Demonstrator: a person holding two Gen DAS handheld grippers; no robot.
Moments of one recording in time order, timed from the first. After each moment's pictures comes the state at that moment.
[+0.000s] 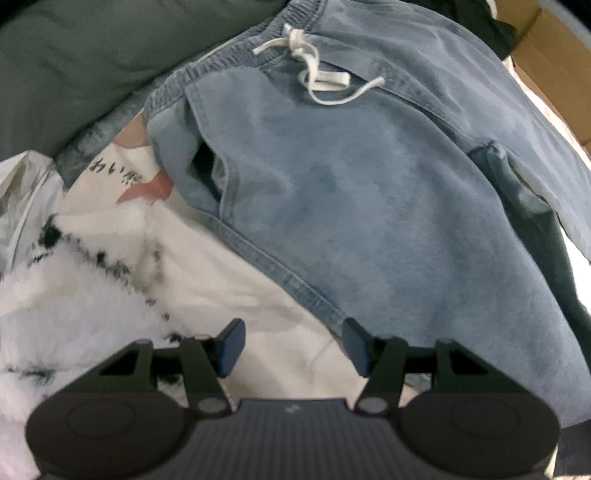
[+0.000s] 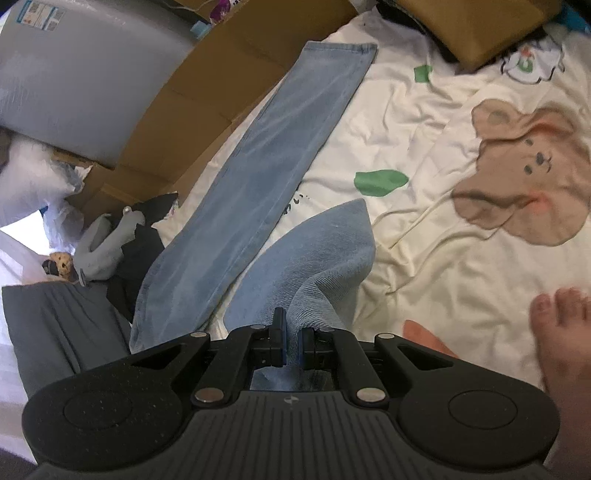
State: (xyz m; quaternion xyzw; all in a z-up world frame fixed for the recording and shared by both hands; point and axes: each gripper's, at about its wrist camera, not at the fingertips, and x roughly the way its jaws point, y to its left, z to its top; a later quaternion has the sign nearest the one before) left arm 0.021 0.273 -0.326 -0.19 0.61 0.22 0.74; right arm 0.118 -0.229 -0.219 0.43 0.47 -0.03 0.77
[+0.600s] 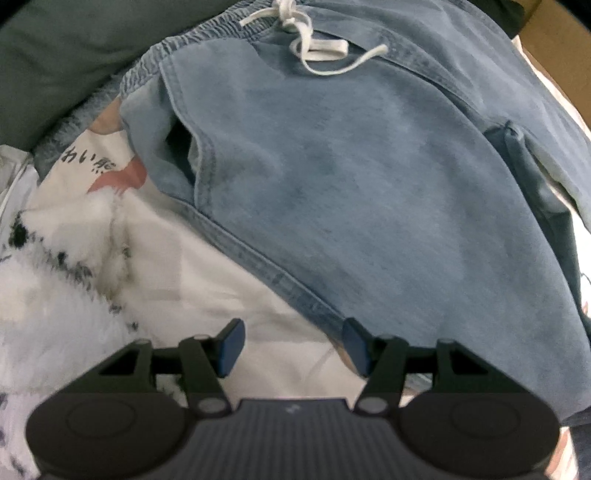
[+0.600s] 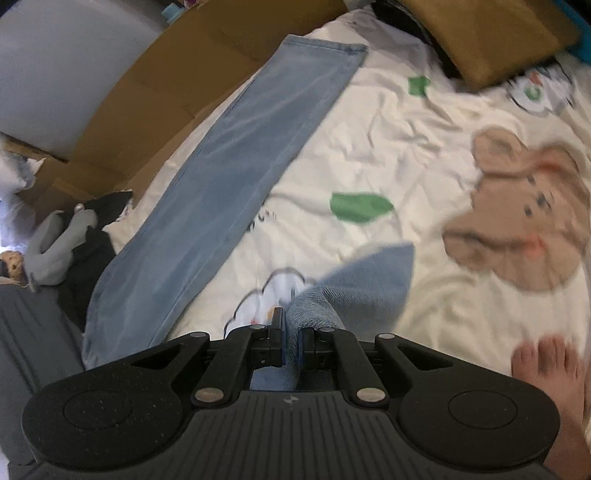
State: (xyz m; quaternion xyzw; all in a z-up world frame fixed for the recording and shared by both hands) left arm 0.034 0.276 -0.364 -0.19 0.62 0.21 0.73; right arm 0.198 -0.236 -0.245 0.37 0.51 -0.08 0.77
